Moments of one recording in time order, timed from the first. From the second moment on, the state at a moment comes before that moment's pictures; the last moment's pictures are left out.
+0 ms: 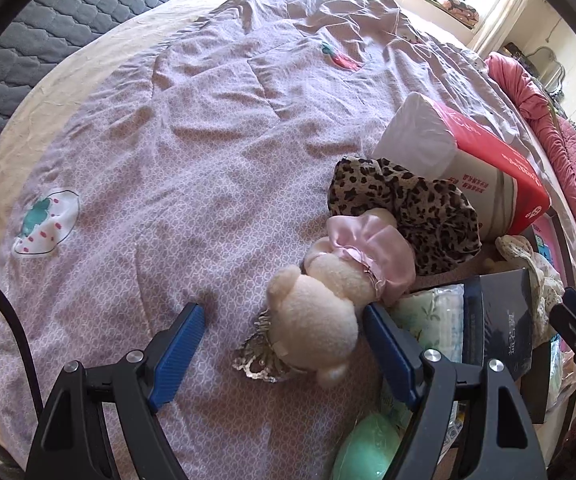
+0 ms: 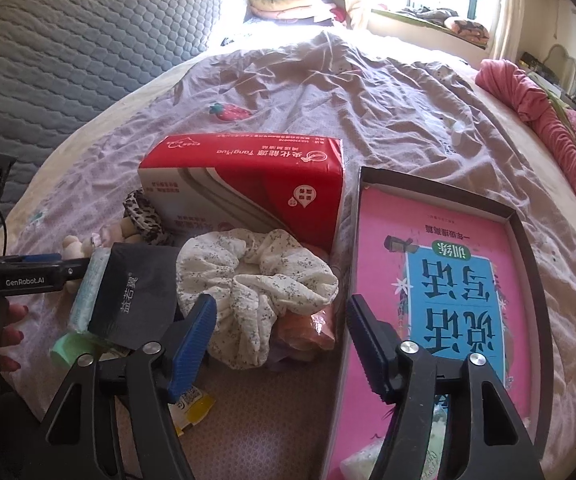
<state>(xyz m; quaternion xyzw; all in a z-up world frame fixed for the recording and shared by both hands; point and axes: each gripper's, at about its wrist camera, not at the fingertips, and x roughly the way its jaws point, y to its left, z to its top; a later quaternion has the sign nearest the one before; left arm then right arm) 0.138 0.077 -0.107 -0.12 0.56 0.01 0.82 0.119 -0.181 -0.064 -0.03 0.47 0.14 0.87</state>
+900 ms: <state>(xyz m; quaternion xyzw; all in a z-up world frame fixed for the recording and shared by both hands) 0.127 0.073 -0.073 -0.17 0.50 -0.05 0.85 0.115 -0.214 -0.029 0.04 0.41 0.16 0.90</state>
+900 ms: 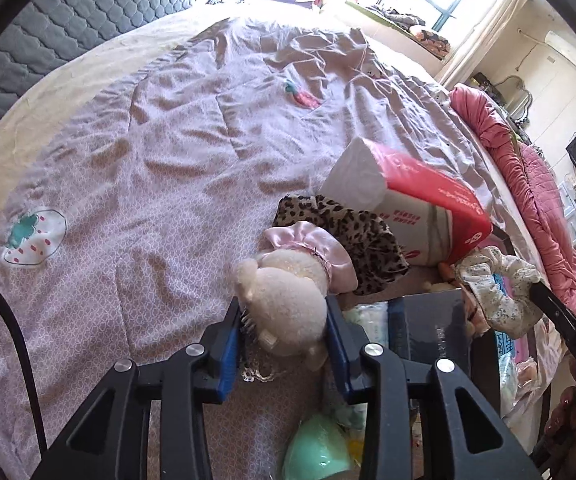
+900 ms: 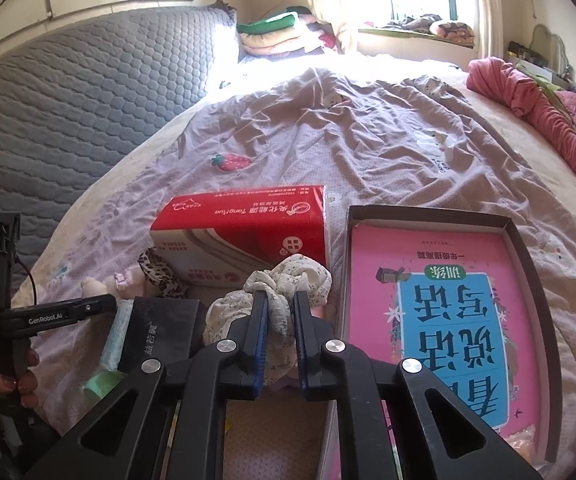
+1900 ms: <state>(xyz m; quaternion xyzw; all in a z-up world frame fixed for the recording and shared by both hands) 0.094 -0.048 0.040 -0.09 0.42 -0.16 0.89 0.064 -0.299 0.041 0.07 0.33 0.11 0.93</state>
